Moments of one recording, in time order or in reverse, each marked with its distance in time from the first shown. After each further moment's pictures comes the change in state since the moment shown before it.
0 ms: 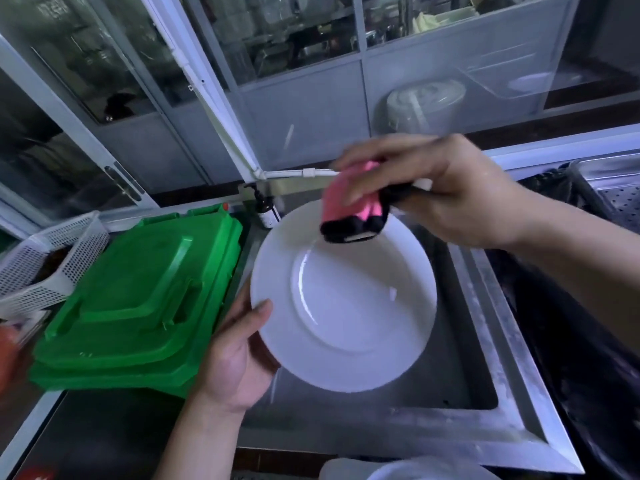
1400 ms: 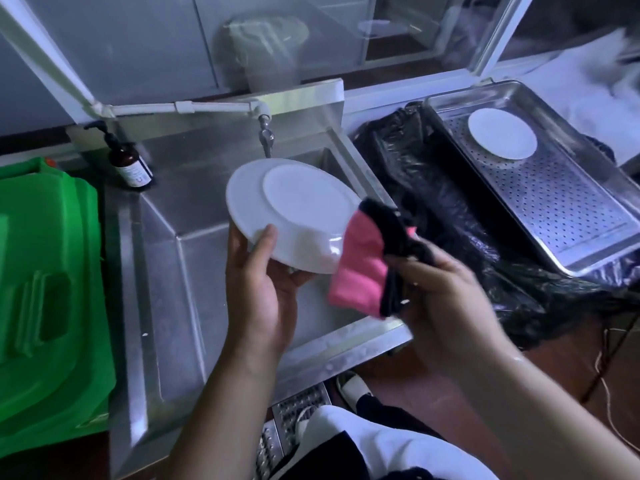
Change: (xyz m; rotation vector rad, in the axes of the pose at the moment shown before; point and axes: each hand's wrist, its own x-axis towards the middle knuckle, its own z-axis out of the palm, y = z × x) left_hand 0.032 -0.031 -0.032 -0.218 0.138 -0.162; right_hand -0.055 -0.099 0.188 0.721 1.211 1.096
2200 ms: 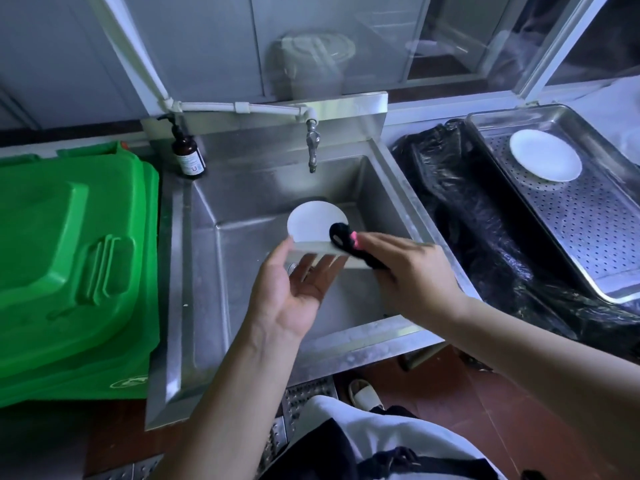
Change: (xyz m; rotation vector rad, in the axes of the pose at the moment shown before) left_hand -0.014 0.021 -0.021 -0.313 0.332 -0.457; right_hand 0.051 0.037 0.000 -1.409 -0.390 -1.052
